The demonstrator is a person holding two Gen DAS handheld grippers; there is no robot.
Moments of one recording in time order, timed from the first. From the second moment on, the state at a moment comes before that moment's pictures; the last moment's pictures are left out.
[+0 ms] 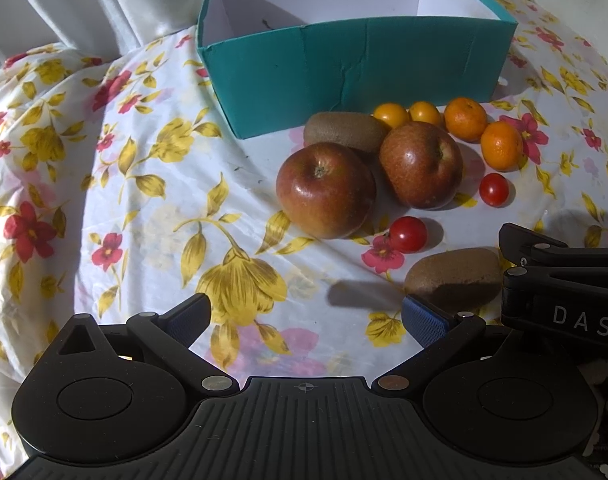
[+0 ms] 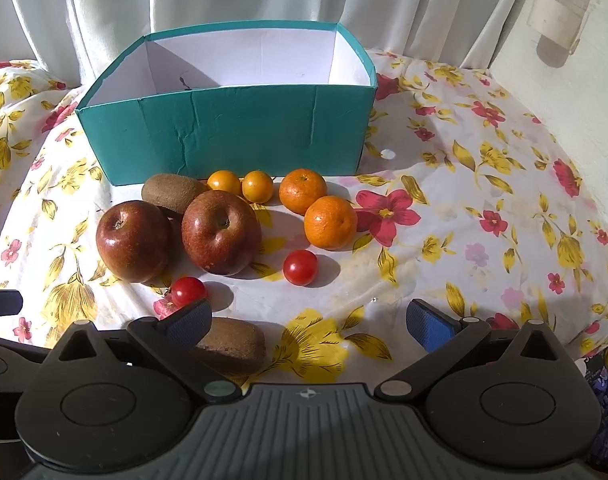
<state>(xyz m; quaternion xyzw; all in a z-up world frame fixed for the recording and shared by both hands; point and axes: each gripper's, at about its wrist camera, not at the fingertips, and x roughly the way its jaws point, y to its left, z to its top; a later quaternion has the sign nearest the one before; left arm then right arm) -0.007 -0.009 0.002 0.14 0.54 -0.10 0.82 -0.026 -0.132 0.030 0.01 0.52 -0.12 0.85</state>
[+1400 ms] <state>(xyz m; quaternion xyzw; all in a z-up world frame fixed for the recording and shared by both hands) -0.001 -0.005 0.003 0.13 0.54 -0.09 0.83 -0.022 -0.136 0.029 0.01 0.52 -0.12 0.85</state>
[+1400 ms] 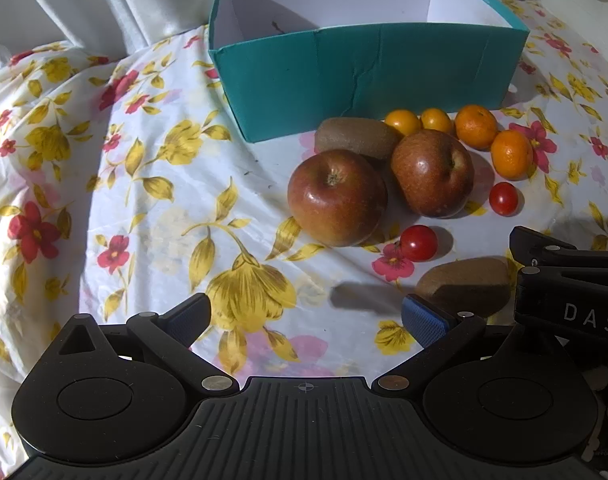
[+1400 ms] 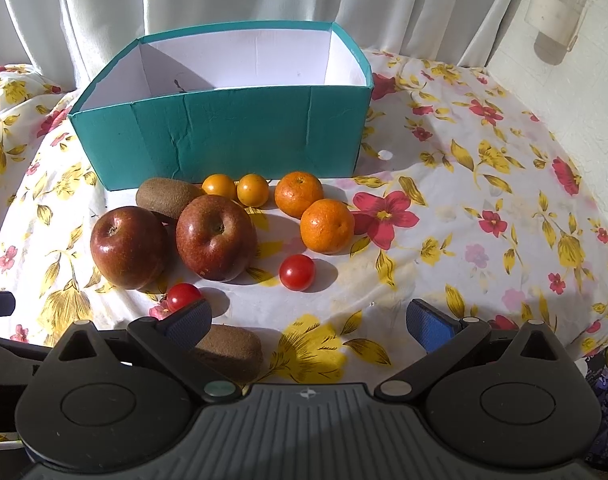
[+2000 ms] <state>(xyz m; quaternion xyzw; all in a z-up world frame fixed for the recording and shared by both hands) 0.000 -0.005 0.002 0.13 0.54 -0.09 0.83 -0.023 -0.138 0.028 0.02 0.51 -0.12 0.85</state>
